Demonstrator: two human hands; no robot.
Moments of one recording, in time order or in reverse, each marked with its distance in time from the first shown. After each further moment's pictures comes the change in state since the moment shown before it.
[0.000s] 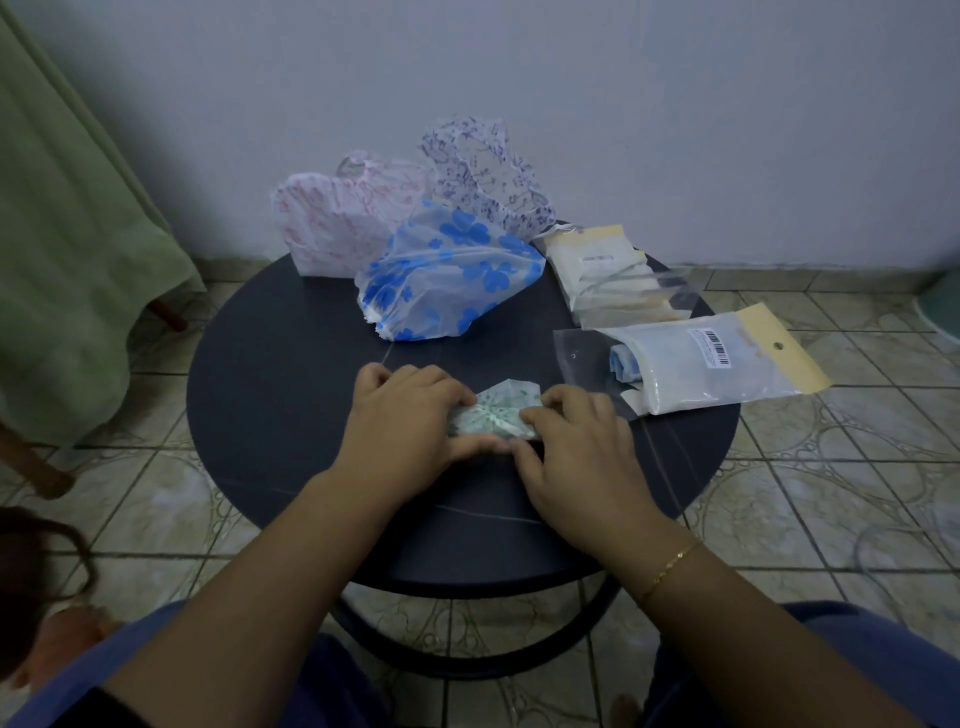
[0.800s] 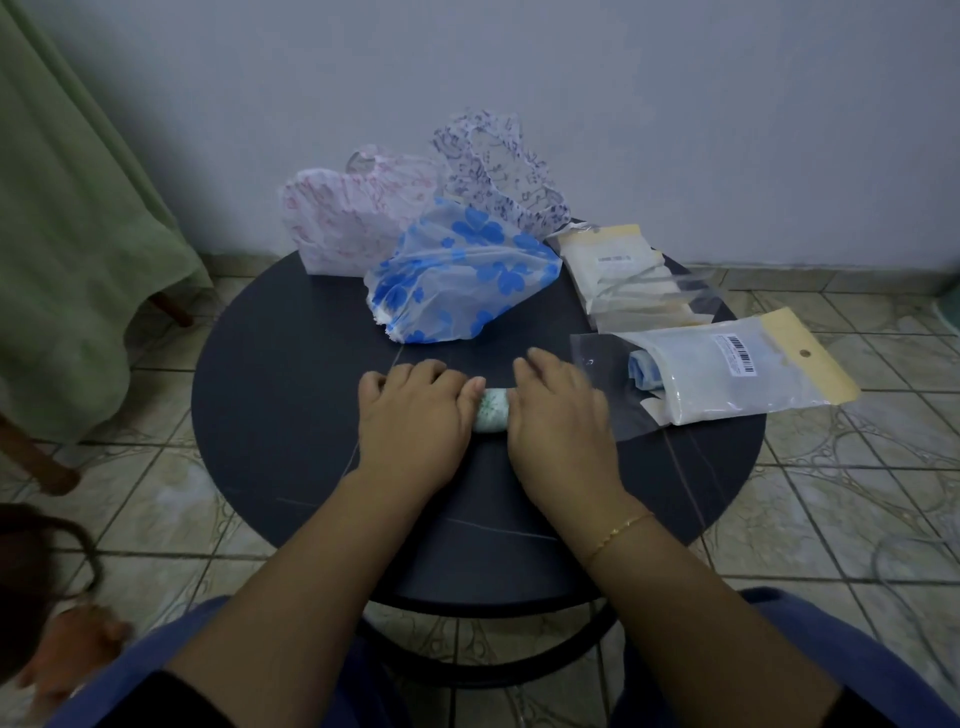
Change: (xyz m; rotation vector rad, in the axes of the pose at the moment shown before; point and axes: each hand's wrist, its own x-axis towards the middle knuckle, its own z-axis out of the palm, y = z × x) left_hand 0.014 -0.006 0.027 0.075 0.020 -0.239; right_hand 0.042 -0.021 0.024 -0.016 0.129 0.038
